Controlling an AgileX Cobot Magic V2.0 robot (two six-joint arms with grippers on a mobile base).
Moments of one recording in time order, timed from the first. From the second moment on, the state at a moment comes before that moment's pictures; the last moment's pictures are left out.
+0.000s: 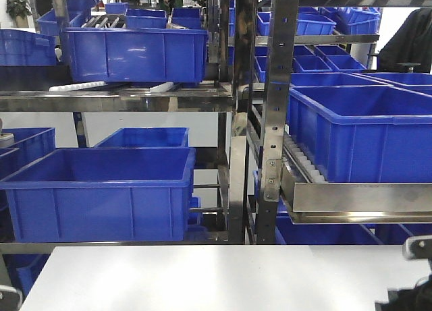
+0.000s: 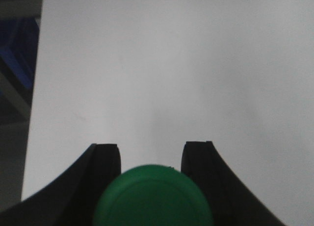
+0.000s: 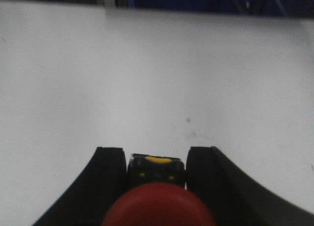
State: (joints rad) left arm -0.17 1.44 -0.40 -0.05 -0.36 0.03; right arm -0.05 1.37 -0.62 -0.86 -0.02 0.77
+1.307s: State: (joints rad) left arm -0.17 0.63 -0.62 -0.05 0.20 0.03; right arm 0.21 0.68 -0.61 -0.81 0.10 0.86
